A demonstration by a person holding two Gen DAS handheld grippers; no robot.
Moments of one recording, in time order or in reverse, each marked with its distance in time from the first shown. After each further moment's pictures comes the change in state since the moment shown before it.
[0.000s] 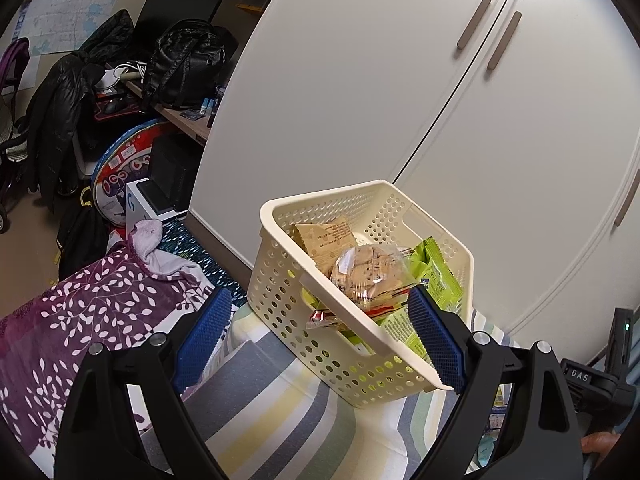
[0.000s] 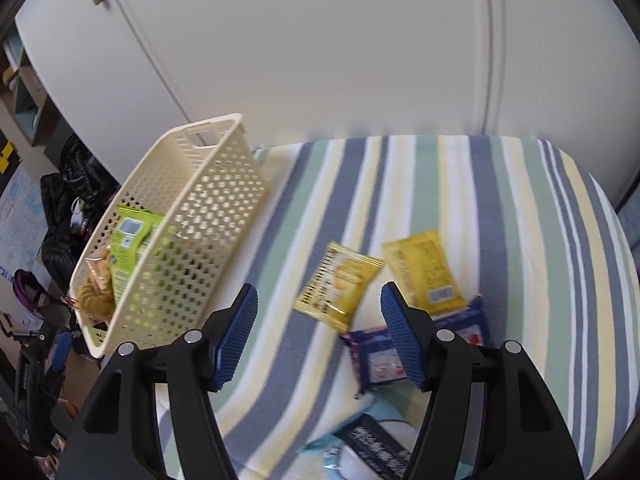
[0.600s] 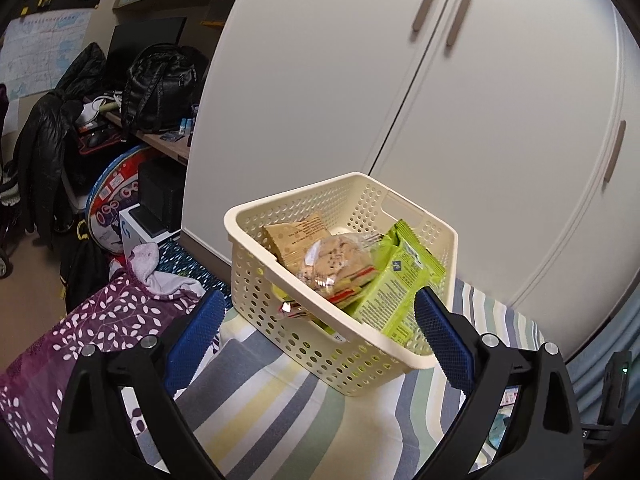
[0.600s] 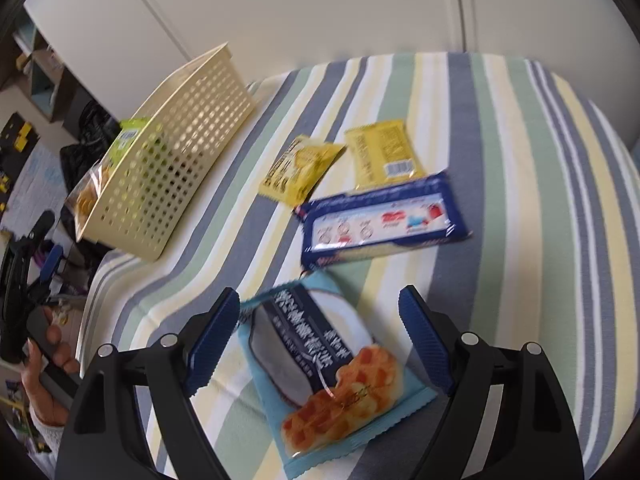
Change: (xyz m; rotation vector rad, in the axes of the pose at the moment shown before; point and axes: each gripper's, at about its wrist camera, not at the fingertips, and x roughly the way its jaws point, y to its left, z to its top) left arm -0.015 -0.034 -0.008 0.153 -0.007 -0.007; right arm -0.001 -0.054 -0.079 -0.037 0.138 0.123
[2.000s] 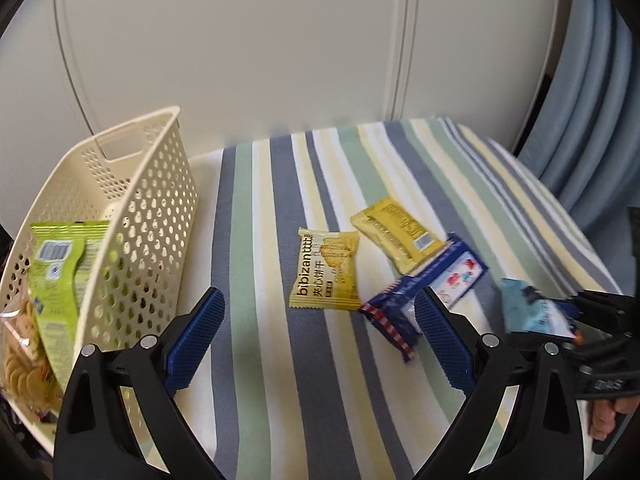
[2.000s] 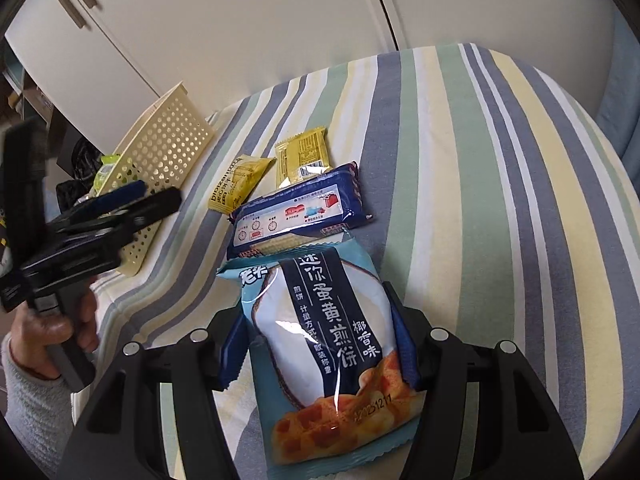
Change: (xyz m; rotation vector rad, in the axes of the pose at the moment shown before) left arm 0.112 -0.225 -0.066 0.707 0.463 -0.255; right arm -0.033 -0.064 -0.028 0.120 -0.100 -0.006
